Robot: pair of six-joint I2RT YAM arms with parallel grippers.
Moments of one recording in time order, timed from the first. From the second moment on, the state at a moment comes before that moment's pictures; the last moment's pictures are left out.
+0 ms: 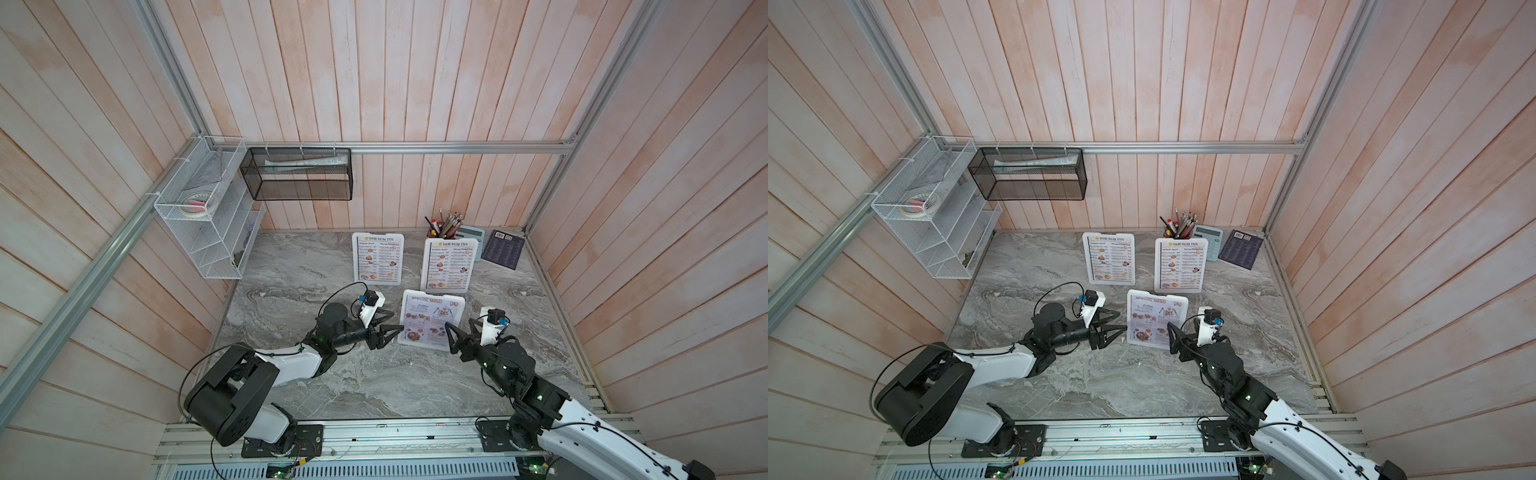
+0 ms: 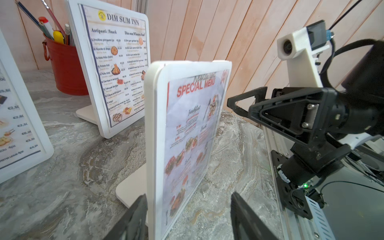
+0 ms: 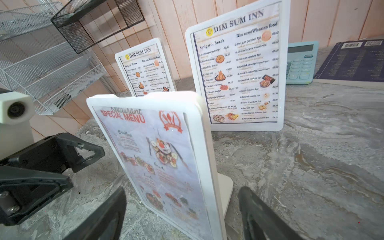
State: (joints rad) left arm -0.59 1.49 0.46 0.83 0.64 -0.20; right arm 0.79 0.55 0.21 0.10 0.32 0.48
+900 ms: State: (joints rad) left arm -0.54 1.69 0.49 0.98 0.60 -0.31; right arm 0.78 1.19 0.21 0.62 0.12 0.42
